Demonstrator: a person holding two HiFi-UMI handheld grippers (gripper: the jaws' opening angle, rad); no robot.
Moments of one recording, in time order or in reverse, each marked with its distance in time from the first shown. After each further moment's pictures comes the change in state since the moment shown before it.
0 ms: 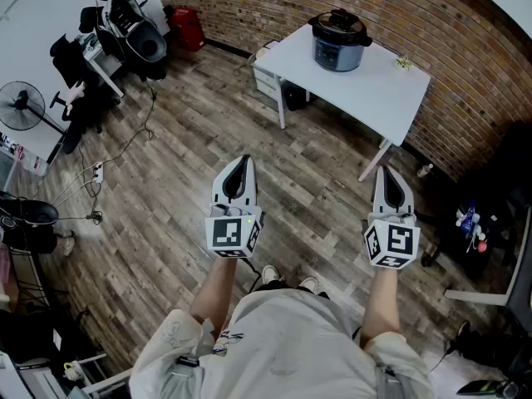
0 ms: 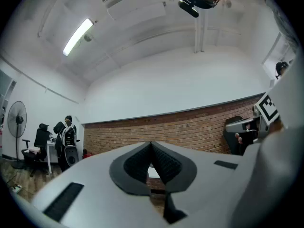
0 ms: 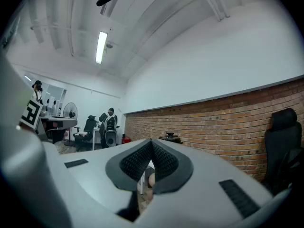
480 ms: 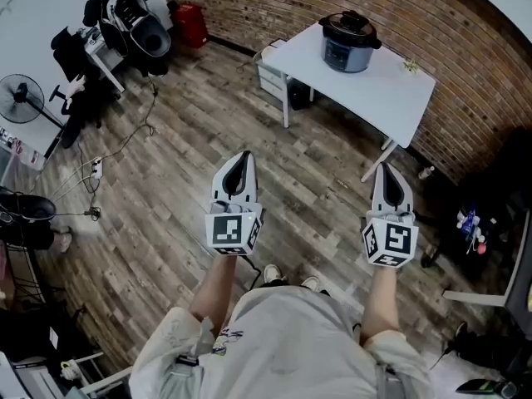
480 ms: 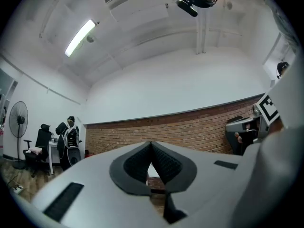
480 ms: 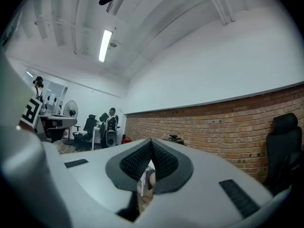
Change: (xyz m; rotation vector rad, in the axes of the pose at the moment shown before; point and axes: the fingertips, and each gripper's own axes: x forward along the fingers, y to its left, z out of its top) left arm -0.009 0.039 0.001 0.003 -0.008 0.008; right arm 0.012 0.041 0.008 -0.028 -0.012 -0.008
